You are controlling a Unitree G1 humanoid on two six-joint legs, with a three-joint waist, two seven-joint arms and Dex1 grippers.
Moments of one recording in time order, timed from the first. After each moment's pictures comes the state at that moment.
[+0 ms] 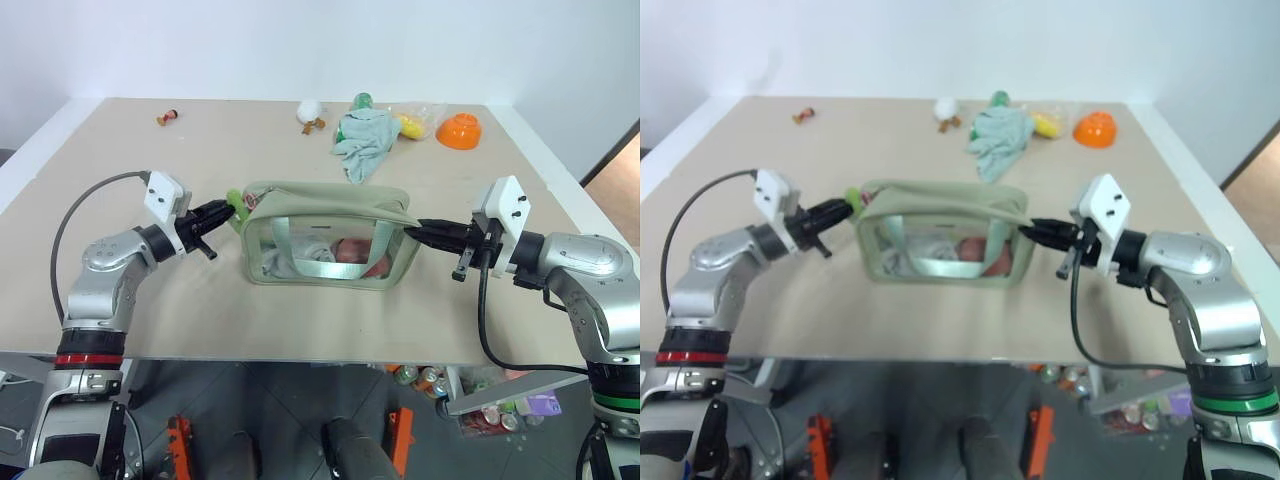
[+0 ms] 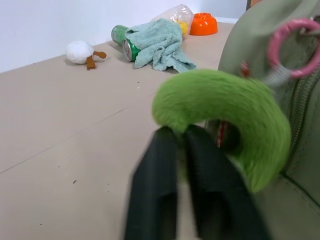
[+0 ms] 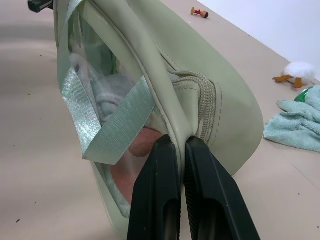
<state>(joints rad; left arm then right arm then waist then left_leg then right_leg) -0.58 0.54 0.12 0.26 -0.37 0.19 -0.84 -0.44 -0.81 -0.11 -0.22 0.41 0.45 0.95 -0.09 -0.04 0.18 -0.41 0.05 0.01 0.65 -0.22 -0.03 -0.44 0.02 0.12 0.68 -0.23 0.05</state>
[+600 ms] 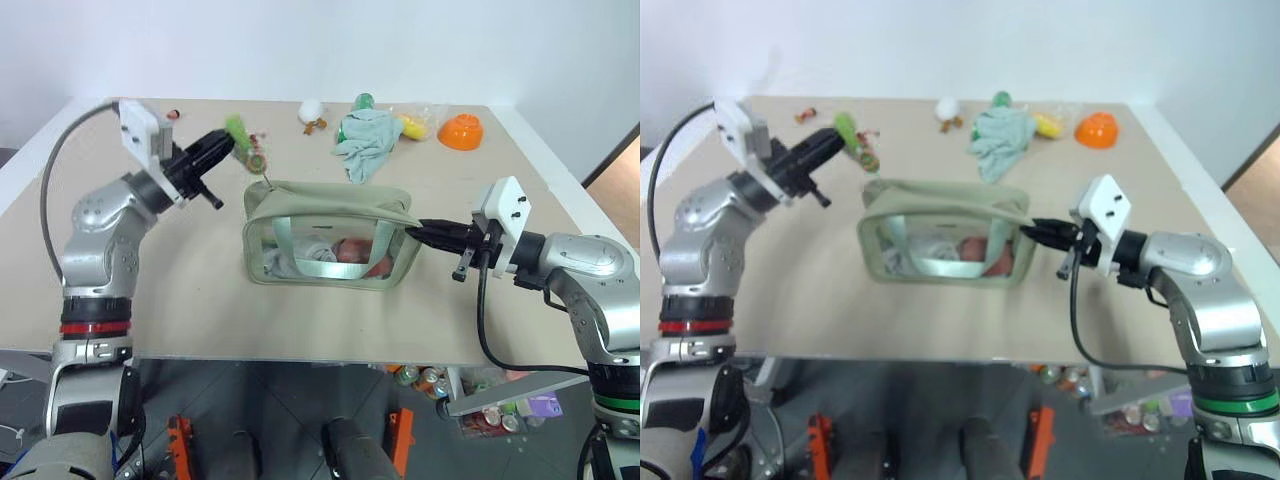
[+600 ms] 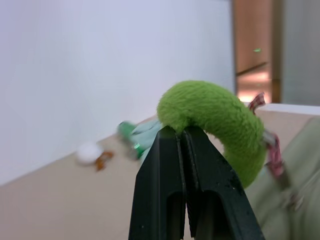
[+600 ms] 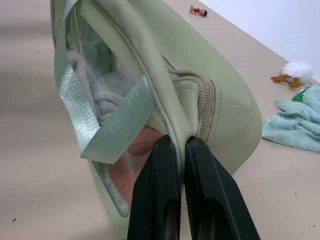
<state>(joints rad) -0.81 0.49 0.12 0.16 -0.46 0.21 -0.87 -0.43 -0.81 -0.11 -0.22 0.40 0.45 0.95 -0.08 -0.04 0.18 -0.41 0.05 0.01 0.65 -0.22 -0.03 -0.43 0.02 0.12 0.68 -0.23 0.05</state>
